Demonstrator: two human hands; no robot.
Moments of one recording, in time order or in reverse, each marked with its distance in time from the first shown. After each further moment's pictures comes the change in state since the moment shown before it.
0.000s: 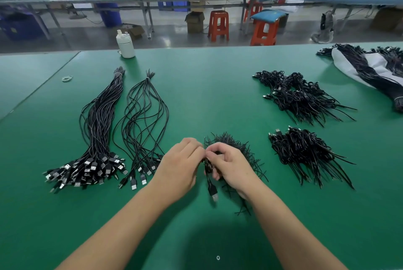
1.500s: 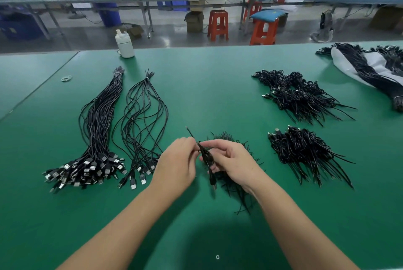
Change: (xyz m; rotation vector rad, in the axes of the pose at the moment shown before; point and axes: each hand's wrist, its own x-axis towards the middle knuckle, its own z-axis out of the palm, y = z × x) left_hand 0.004 0.012 -0.005 -0.183 0.080 -0.385; right_hand 0.001 -0.010 -0.008 0.082 -0.083 0.007
